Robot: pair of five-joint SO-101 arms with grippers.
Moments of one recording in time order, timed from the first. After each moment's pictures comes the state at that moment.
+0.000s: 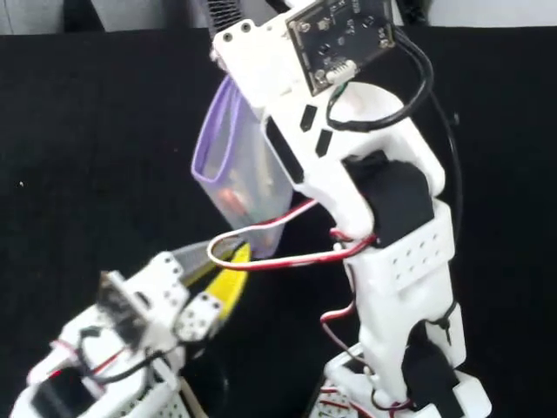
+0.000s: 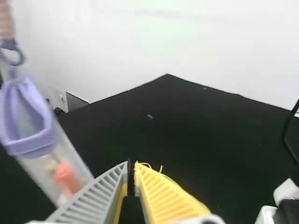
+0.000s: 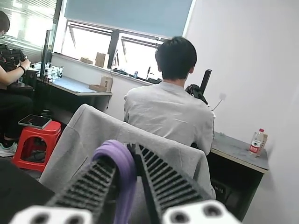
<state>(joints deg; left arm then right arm) 40.2 -104.9 61.1 59.3 -0.9 -29.4 -18.7 -25.8 40.3 15.2</state>
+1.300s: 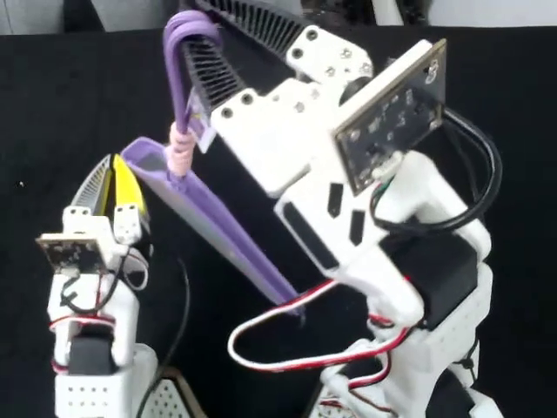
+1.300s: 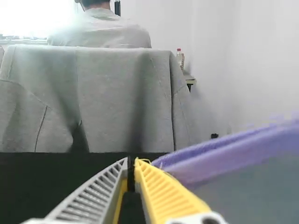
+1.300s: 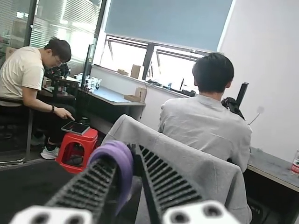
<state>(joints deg) -6.0 -104.2 84.4 23.3 -0.4 -38.6 -27.1 -27.8 50.7 15.2</state>
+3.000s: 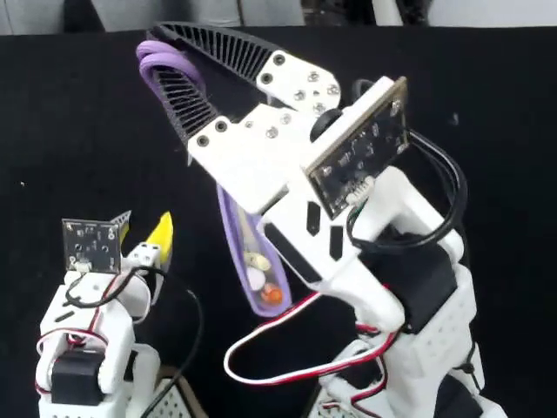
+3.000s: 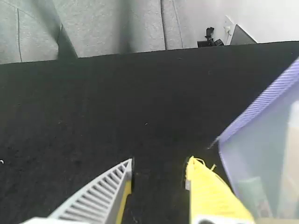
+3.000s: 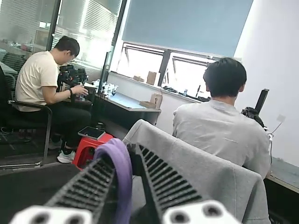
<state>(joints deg) -2.5 -104.7 70.5 65.1 -3.7 -43.0 -31.9 -16.6 43.5 15.3</state>
